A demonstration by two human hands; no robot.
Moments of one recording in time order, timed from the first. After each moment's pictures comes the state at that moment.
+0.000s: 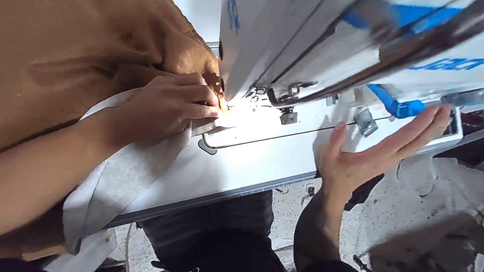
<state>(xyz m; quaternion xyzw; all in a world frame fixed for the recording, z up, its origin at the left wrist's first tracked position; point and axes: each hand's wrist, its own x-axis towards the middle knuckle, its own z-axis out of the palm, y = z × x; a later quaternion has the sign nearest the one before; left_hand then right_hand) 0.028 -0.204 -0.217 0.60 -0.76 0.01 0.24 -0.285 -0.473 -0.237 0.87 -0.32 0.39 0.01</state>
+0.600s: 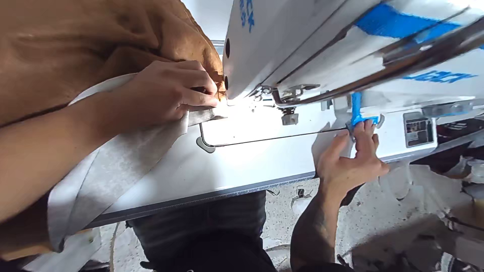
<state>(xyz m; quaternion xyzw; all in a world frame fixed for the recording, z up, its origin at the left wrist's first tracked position) 0.042 -0.208 -0.221 0.61 -0.76 0.02 0.25 -0.300 -0.485 -0.253 0.87 -0.34 0.37 0.02</state>
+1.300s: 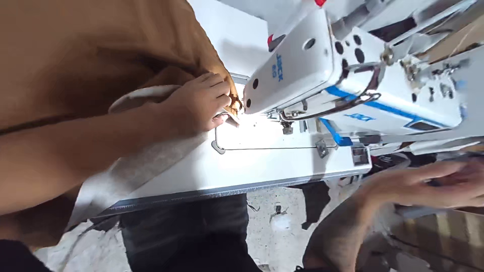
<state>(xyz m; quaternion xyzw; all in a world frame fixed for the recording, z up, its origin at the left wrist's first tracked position) 0.029 -0.208 -0.238 0.67 -0.69 0.13 0.25 -0.327 -0.541 -0.133 0.80 -0.28 0.53 0.07</state>
